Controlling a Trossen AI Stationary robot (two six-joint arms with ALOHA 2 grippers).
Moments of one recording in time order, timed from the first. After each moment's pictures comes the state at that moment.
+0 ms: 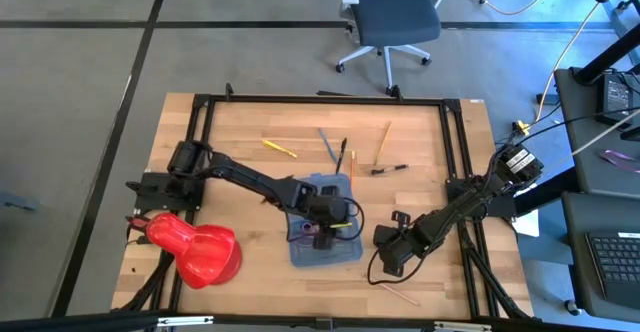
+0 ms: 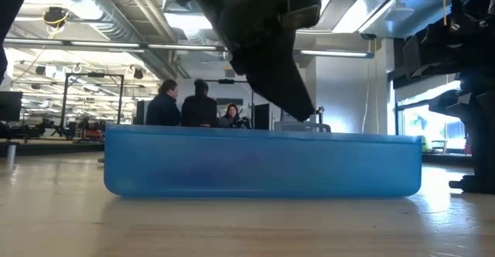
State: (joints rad) left arm -0.20 2.00 1.41 -0.31 -0.07 -0.09; right arm 0.62 1.69 0.85 -0.50 0.16 0.85
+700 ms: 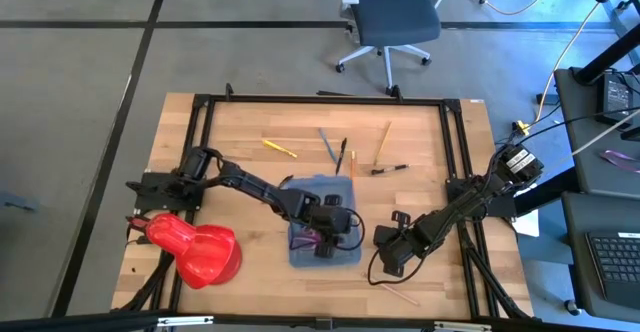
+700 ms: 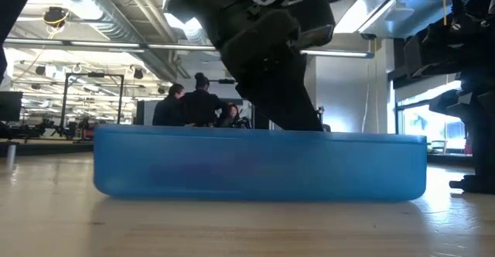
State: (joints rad) left arm -0.24 2.08 1.41 -0.22 -0.05 -0.08; right arm 0.62 1.69 0.85 -0.50 0.16 0.85
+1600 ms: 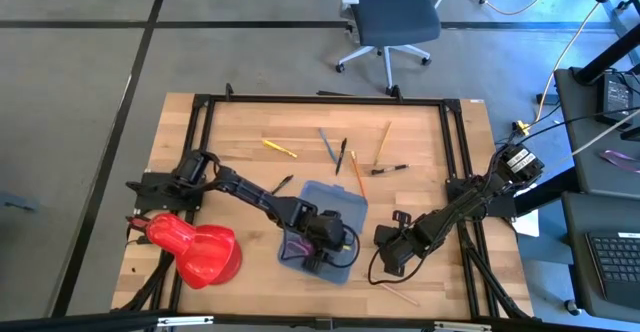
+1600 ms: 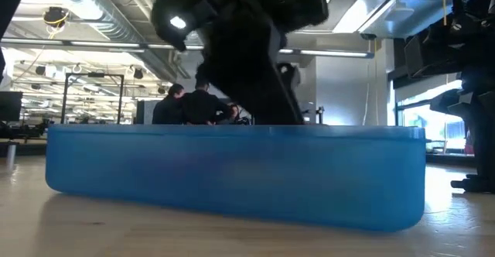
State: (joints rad) left arm -0.29 2.05 1.41 -0.29 0.11 0.01; right arm 0.62 1.67 0.85 -0.50 0.16 0.85
